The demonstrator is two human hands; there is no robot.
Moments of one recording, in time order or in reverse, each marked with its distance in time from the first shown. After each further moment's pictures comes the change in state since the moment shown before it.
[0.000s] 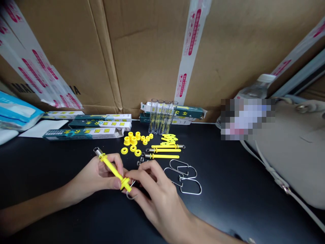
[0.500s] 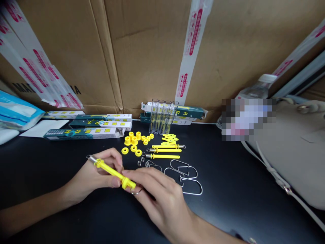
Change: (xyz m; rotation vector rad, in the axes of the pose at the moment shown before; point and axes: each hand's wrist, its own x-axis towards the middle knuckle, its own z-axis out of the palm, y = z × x) left_hand 0.001 0.001 0.000 -0.015 0.082 0.089; right_hand 0.002 -0.004 -0.006 0.161 0.028 -0.061
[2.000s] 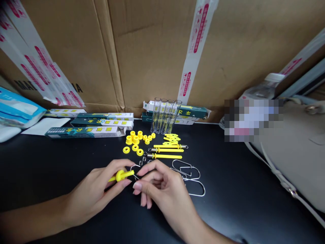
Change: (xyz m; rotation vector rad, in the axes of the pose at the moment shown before) left_hand -0.022 -0.012 0.007 1.150 0.003 0.490; right_hand 0.010 0.000 0.004 0.702 0.042 0.795
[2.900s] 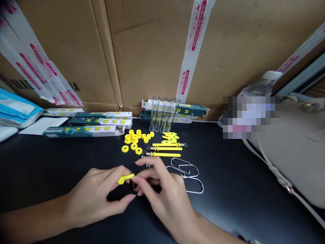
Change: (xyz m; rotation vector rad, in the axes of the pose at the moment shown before) left_hand 0.004 0.008 0.003 0.207 -0.019 0.097; right_hand -0.007 0.007 -0.005 -0.489 0.046 -0.393
